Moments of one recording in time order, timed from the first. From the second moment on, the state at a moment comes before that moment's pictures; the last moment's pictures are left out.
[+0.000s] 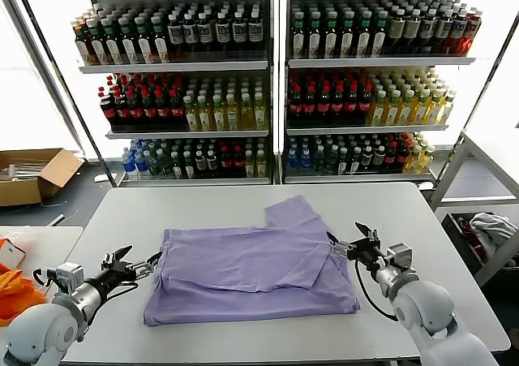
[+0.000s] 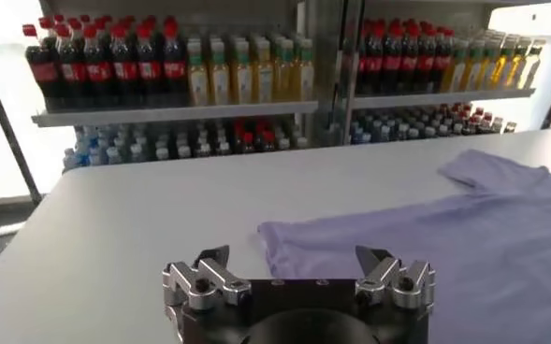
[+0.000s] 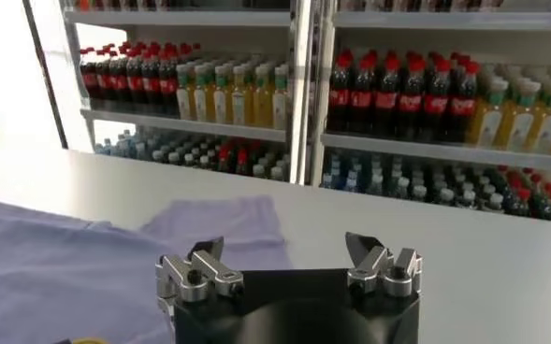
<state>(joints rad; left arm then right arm) 1.23 -0.95 -0.63 -1.81 -0.63 0.56 0.21 -0.82 1.11 0.26 1.59 0.49 -0.51 -0.10</state>
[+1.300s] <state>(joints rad) 0.90 -0.97 -0.36 -1.42 -0.68 0.57 0.21 -0.41 1.34 0.05 1.02 0.46 -0.57 -0.10</state>
